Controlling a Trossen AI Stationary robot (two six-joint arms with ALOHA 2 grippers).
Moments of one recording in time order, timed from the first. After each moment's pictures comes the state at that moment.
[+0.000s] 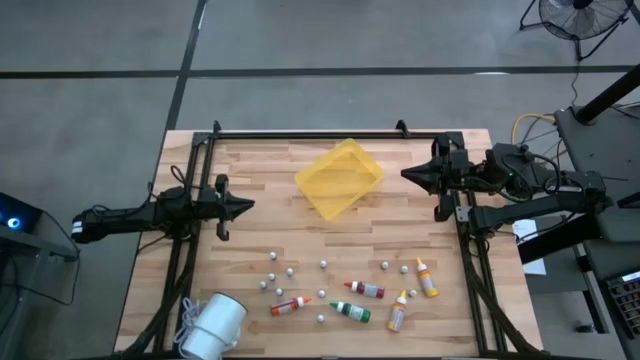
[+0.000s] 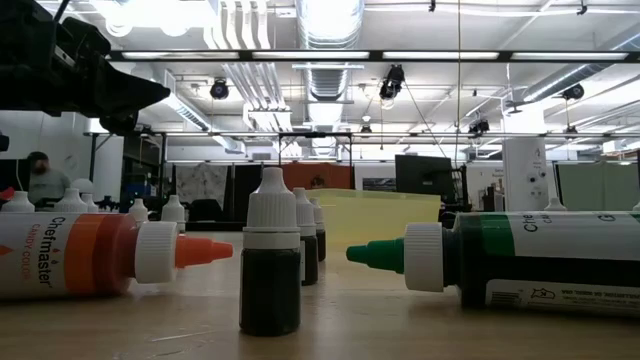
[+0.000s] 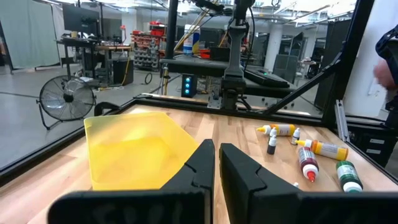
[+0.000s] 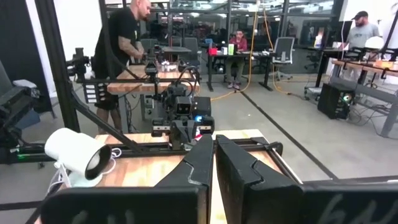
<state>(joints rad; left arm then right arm) 0.10 0.09 0.01 0.08 -0.02 -0.09 0.03 0.74 0.94 -0.20 0.11 0.02</state>
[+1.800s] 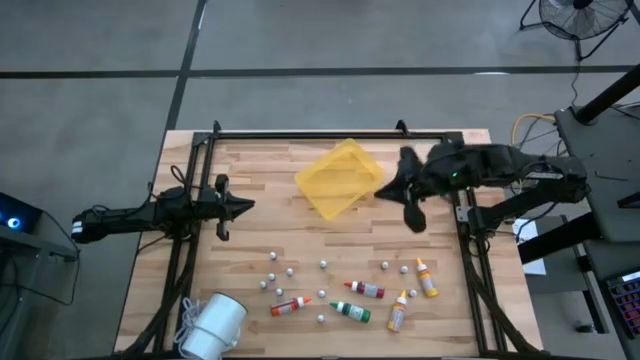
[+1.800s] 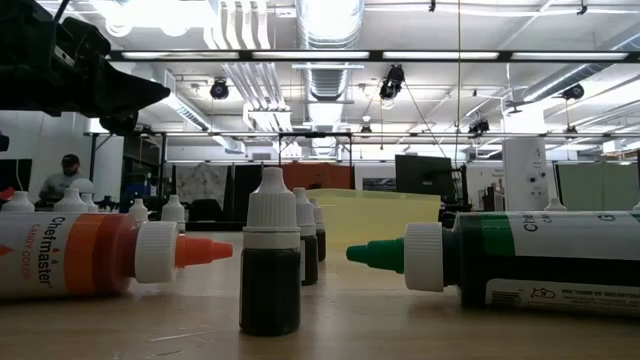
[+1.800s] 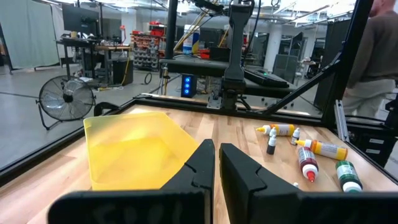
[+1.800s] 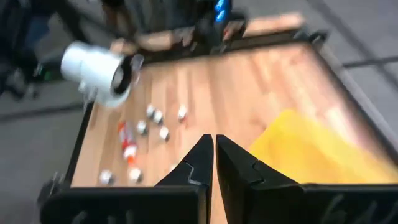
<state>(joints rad) 0.10 0.09 0.01 0.08 -0.02 -0.09 0.09 1.20 1.47 -0.83 0.04 0.23</state>
